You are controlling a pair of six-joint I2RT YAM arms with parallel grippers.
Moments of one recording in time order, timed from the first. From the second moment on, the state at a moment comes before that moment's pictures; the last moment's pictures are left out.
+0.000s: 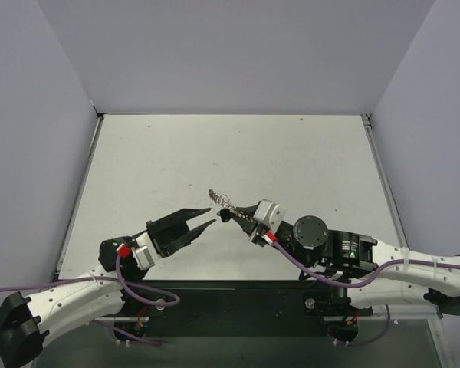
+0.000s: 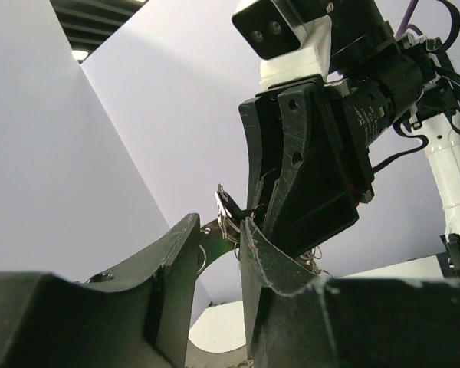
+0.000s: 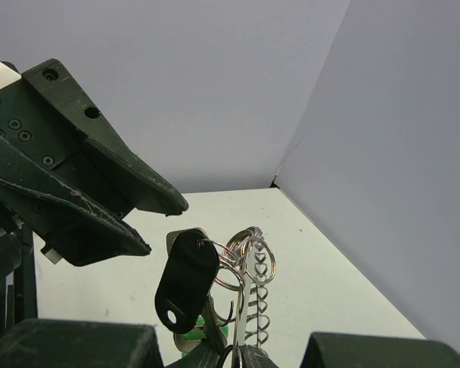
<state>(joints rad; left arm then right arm) -0.88 0.74 0.30 1.26 0.48 0.16 1.38 0.91 0.96 -0.16 0.43 -0.25</state>
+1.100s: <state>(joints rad) -0.88 0.96 1.46 -0.46 0.27 0.09 1.35 0.95 0.96 -0.19 0.46 -0.30</state>
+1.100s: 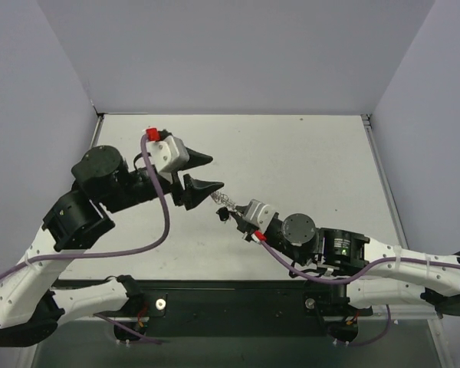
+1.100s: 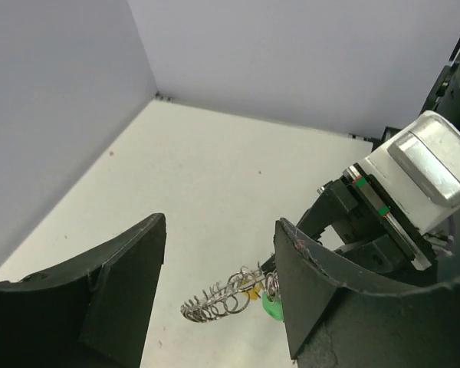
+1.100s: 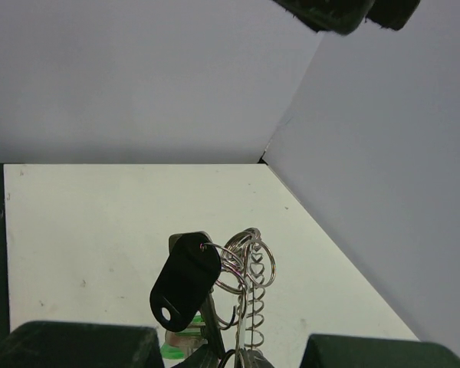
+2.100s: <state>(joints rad) -0.95 1.25 1.77 -1.06 0.24 0.06 1.27 1.01 1.00 -0.25 0.38 -0.22</state>
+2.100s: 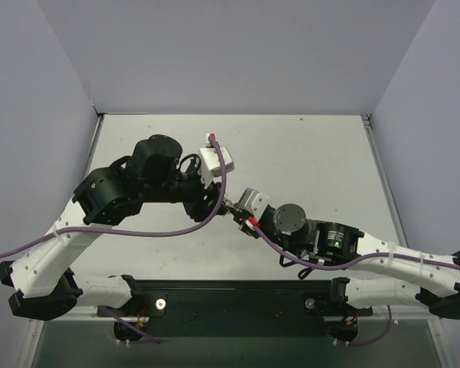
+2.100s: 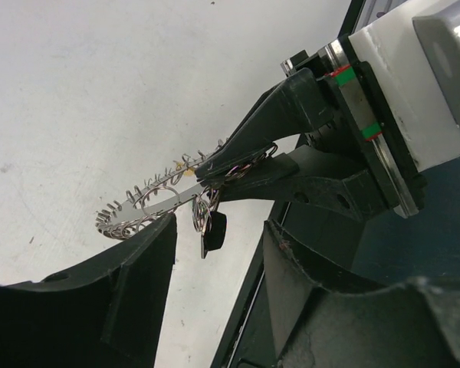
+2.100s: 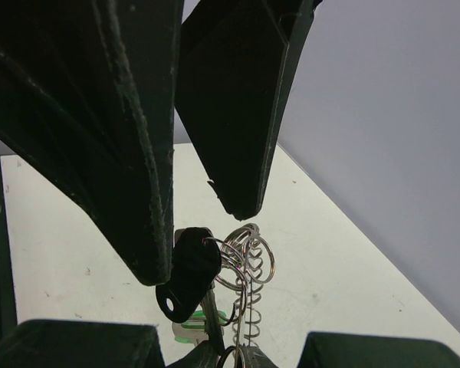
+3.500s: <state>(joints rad) -0.97 1.24 1.70 -1.04 0.10 0.06 1.24 1.00 1.00 -0.26 0.33 -0.18</state>
